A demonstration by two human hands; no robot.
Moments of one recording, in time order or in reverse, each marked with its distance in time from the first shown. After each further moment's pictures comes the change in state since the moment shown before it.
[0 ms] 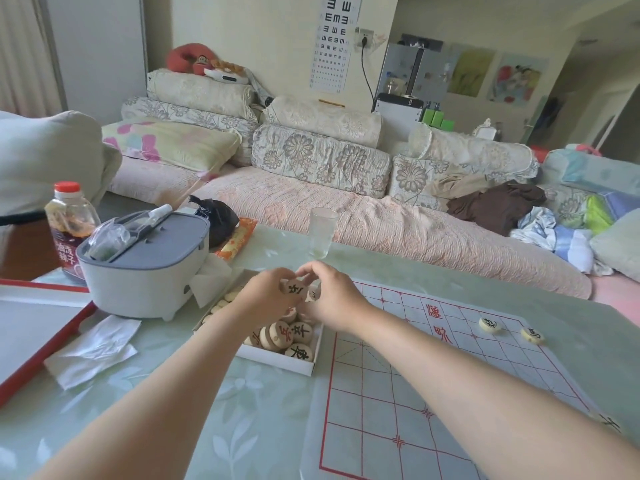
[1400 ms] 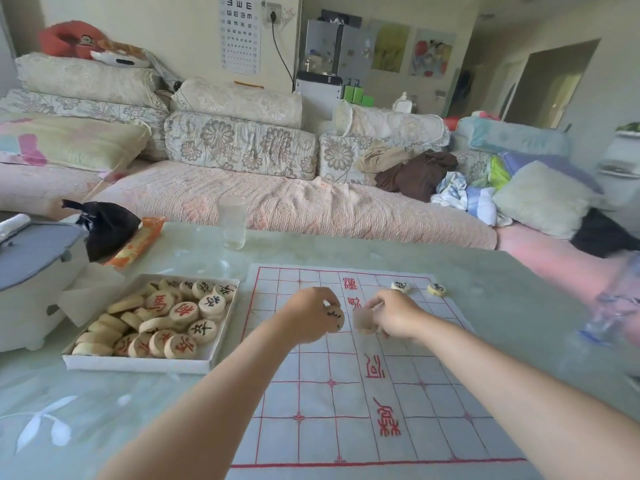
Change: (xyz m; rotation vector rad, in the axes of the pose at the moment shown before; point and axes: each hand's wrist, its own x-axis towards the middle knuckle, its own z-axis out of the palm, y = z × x) left_hand -0.015 0.154 0.141 -0.107 -0.410 0.129; right_hand -0.136 0.162 -0.133 -0.017 0.069 0.712
